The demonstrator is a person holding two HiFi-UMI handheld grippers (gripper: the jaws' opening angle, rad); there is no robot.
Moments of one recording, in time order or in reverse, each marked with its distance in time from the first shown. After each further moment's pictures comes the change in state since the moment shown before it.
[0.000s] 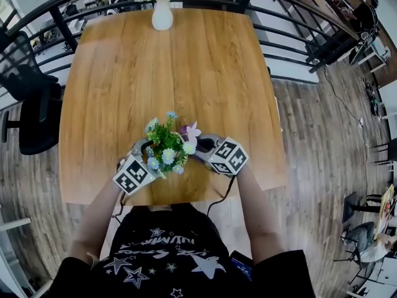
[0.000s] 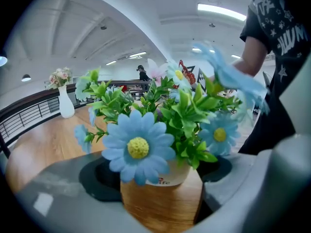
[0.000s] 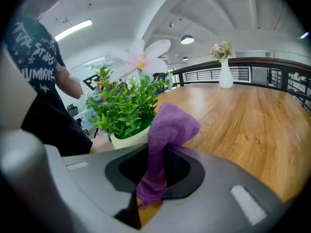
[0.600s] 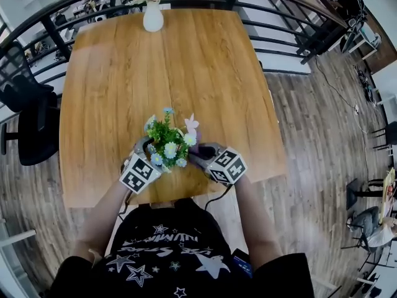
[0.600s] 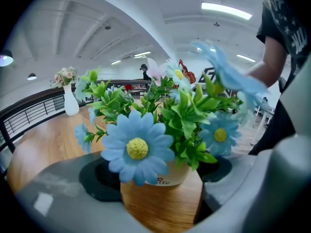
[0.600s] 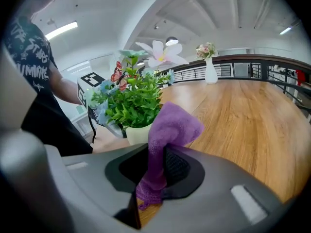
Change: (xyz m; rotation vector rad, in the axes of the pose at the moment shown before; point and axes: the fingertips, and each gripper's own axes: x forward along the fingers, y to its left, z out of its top) left arm 0.000 -0.004 0.000 -0.041 0.007 0.048; right arm -0.012 0.036 -0.025 0.137 -0.027 -0.137
